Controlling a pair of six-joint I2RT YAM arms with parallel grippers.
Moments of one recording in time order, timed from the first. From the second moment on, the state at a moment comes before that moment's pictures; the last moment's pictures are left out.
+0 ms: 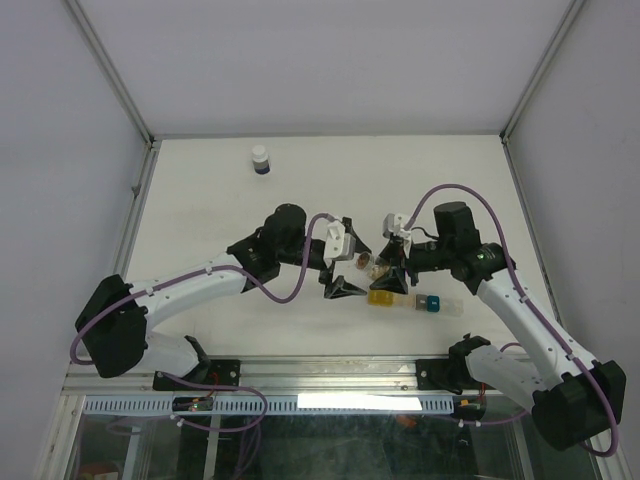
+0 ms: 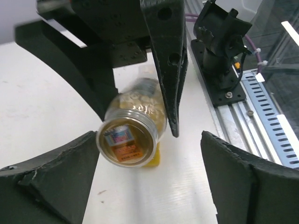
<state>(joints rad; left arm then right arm) -0.90 1.36 0.91 0.22 0.78 0.33 0.39 0.97 0.80 -0.62 -0.99 -0.58</state>
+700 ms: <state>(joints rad) -0.88 1.10 0.69 0.44 0.46 -0.21 0.39 0.97 0.80 -0.57 -0.98 -0.57</state>
